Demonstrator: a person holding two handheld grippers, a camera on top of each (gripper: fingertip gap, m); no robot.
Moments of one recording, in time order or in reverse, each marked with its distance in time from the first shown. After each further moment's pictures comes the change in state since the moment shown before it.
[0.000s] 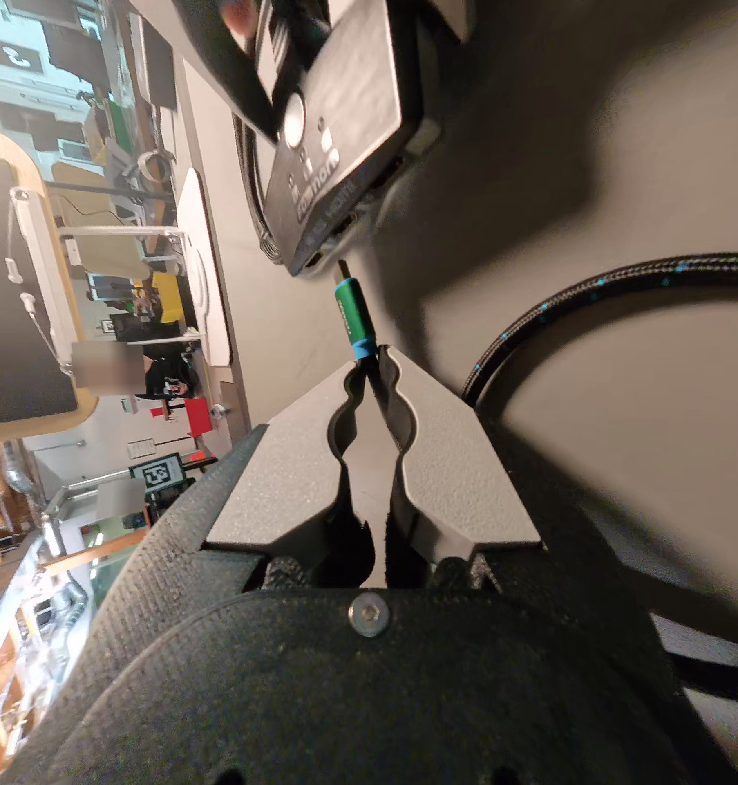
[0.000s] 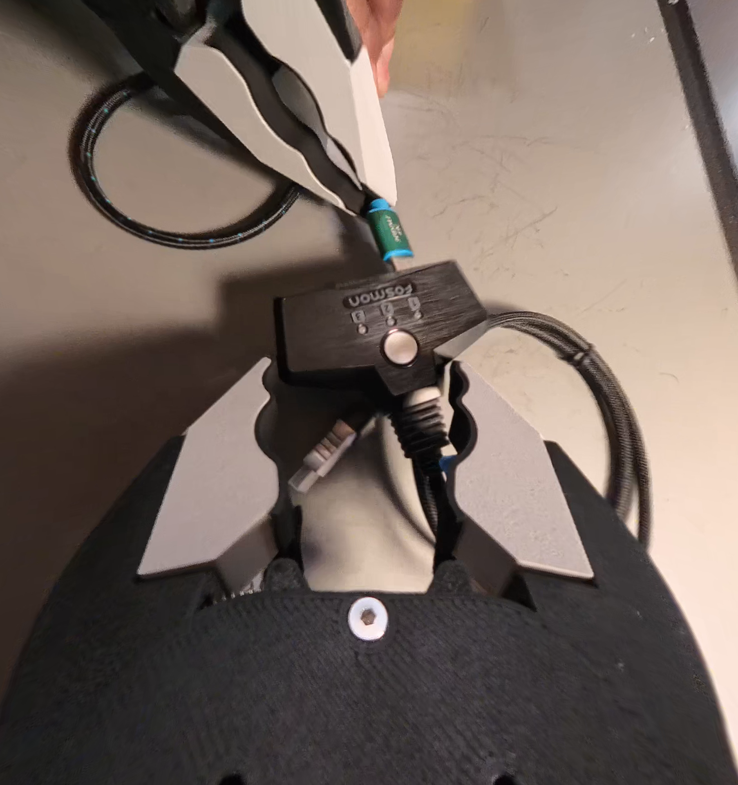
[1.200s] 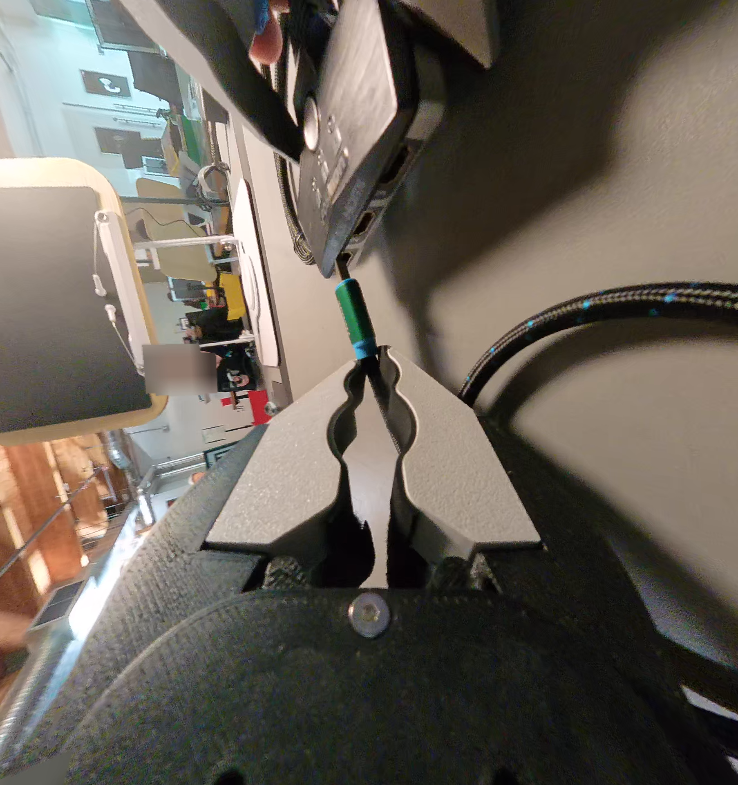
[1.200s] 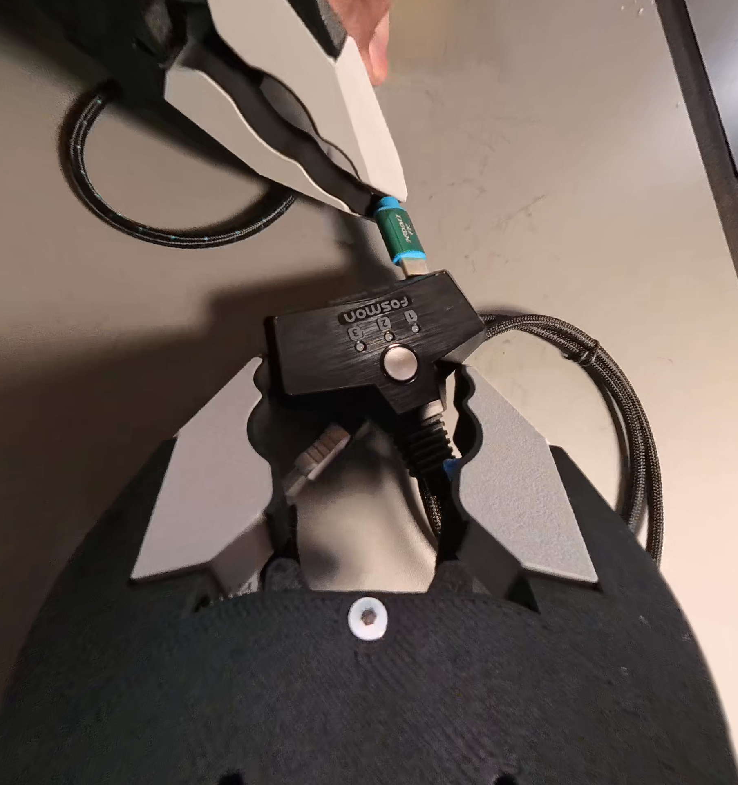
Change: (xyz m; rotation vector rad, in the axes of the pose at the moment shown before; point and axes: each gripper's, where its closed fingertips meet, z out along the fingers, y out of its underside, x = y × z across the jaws) left arm -0.013 -0.006 0.008 -0.028 -0.143 0.087; right arm 0.001 0.008 0.010 -0.029 0.011 0.038
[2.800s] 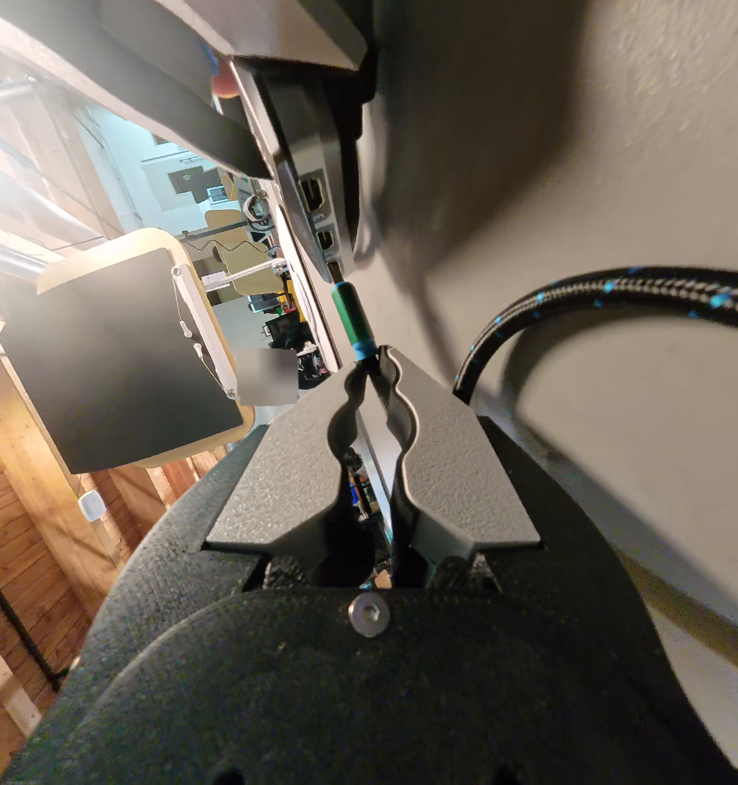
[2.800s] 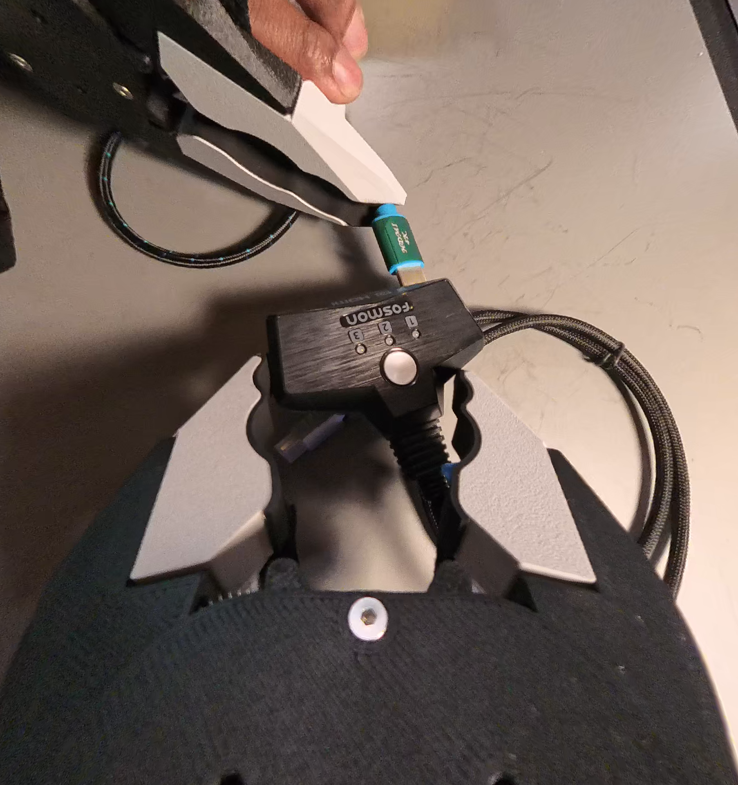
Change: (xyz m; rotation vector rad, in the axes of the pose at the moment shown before) left arm -0.006 -0.014 0.002 -0.067 -0.118 0.261; right arm 0.000 0.006 -0.011 -0.003 -0.058 0.072
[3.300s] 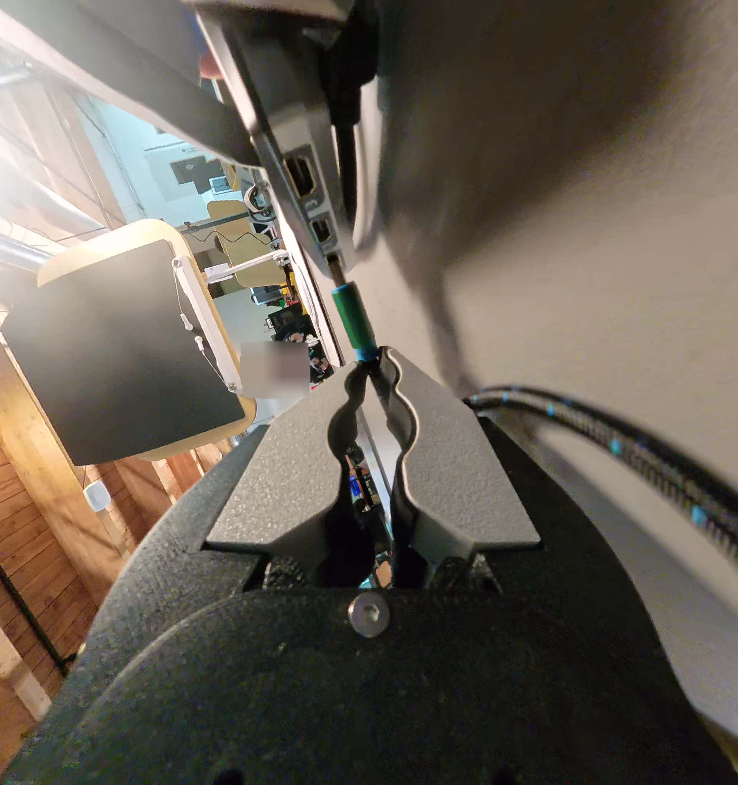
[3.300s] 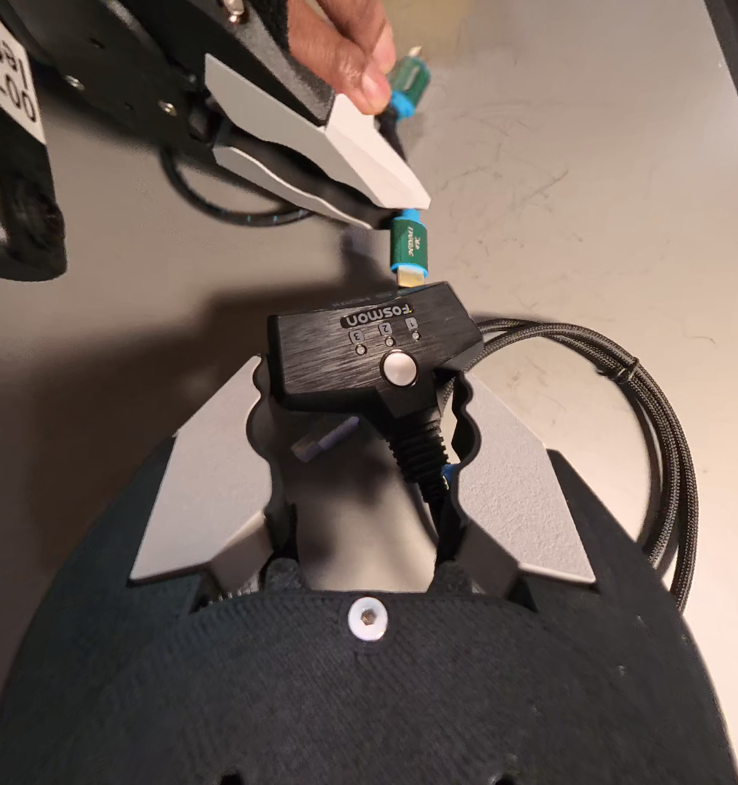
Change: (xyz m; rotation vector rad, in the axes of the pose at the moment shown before) left arm 0.000 0.004 0.002 -0.021 -0.010 -0.001; right arm -0.007 -0.003 -0.001 0.010 -0.032 -0.009
